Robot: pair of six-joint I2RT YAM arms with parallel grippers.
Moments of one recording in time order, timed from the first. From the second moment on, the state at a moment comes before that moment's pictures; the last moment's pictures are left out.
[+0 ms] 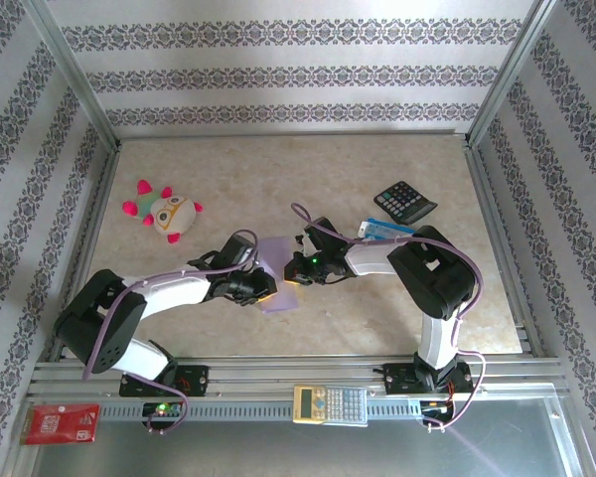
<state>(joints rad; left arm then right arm) -0.60 1.48 0.61 -0.16 0.38 -0.99 0.67 1.88 0.89 0.01 -0.57 0.83</state>
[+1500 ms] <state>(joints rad) -0.52 1.38 0.58 -0.18 0.42 -0.94 0.68 1.88 0.89 0.00 -0.56 0.83</state>
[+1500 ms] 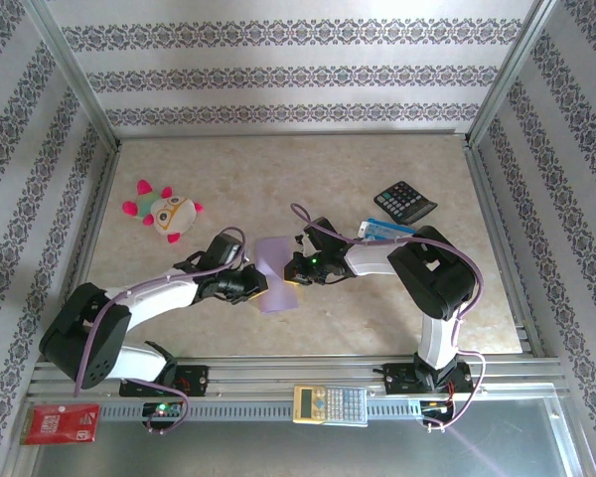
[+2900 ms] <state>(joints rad) -0.30 1.76 0.81 -0.10 0.58 -0.73 0.68 1.87 0.89 0.00 -0.55 0.83</state>
